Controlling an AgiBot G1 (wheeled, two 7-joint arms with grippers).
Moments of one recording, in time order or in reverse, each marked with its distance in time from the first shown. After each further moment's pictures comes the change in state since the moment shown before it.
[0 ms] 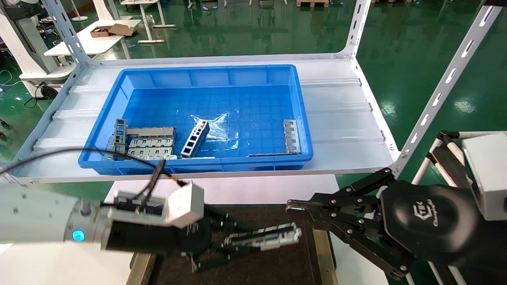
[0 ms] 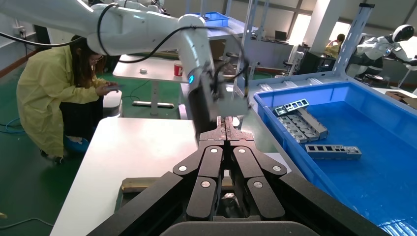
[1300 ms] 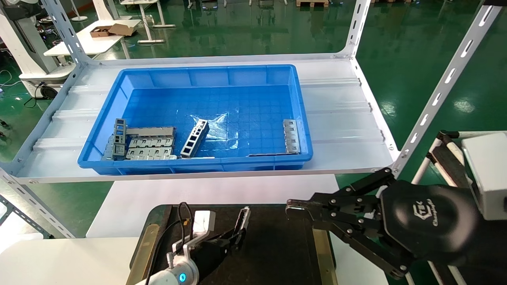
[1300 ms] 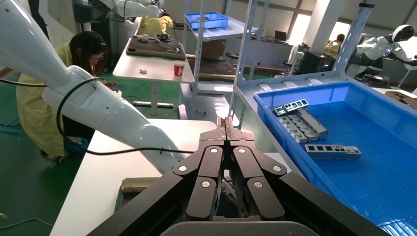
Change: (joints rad) left arm 0.415 0.345 0.107 0.118 0.483 -1.145 -1.006; right arm 0.000 0.000 -0.001 0.000 0.000 0.000 0.000
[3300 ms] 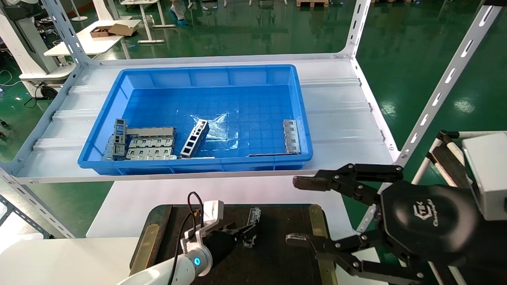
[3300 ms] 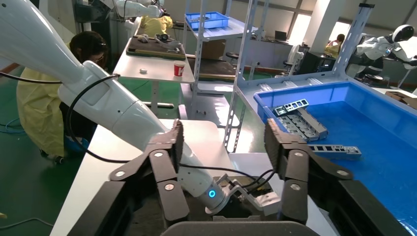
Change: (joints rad) left arm -0.123 0.016 0.261 0.032 0.227 -0.099 -0.505; right arm 0.000 0.000 -0.001 0.000 0.001 0.000 -0.001
